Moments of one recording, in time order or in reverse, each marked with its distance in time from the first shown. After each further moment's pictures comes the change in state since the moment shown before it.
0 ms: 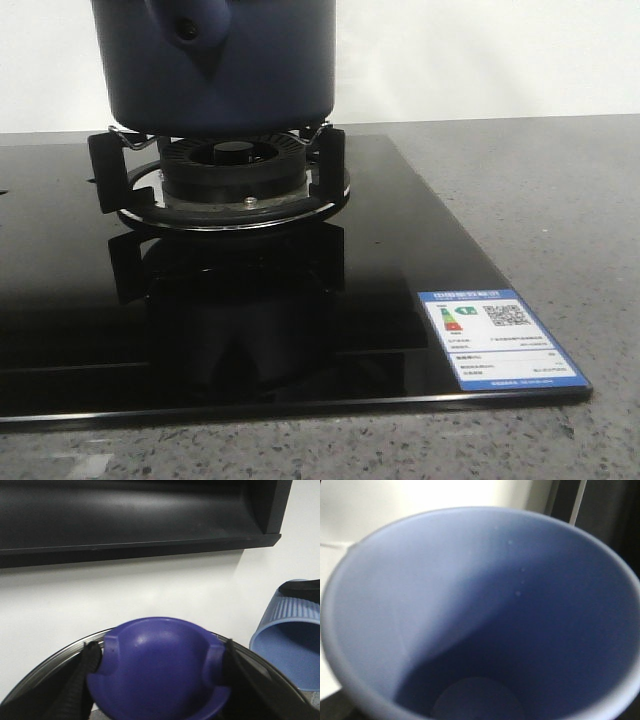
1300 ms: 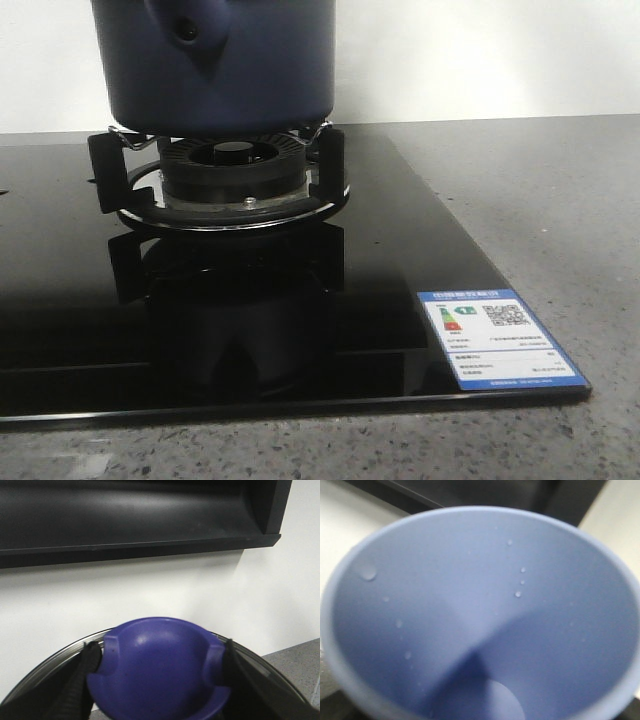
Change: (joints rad) left arm 0.000 0.000 0.000 0.000 0.000 0.000; right arm -0.337 -0.172 0.138 0.075 -0.245 1.349
